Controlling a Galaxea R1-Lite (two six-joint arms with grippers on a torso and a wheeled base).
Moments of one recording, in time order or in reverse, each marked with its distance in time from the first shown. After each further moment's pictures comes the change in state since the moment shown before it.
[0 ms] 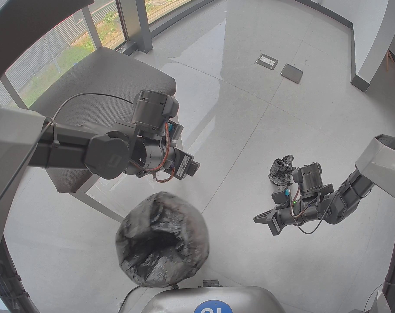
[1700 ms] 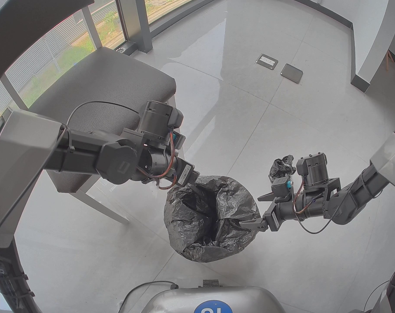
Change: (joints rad) left arm 0.006 0.054 -0.002 0.003 -0.001 0.009; right arm 0.060 -0.131 0.049 -0.041 -0.001 0.018
